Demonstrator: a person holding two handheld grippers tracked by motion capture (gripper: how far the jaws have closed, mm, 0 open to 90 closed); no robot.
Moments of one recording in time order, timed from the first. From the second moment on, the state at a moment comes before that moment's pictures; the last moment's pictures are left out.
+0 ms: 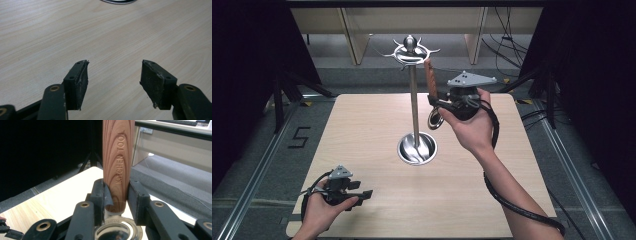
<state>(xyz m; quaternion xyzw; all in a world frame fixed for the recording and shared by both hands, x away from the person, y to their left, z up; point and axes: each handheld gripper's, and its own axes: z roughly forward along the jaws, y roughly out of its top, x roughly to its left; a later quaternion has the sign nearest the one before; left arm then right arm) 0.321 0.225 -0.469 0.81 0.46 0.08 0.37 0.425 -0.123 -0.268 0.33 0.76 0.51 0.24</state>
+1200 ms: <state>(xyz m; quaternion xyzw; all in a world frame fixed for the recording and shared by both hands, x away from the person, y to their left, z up) 0.322 0.226 -0.470 0.80 0.46 0.09 0.37 0.374 -0.269 -0.427 0.45 0.78 0.41 0.18</state>
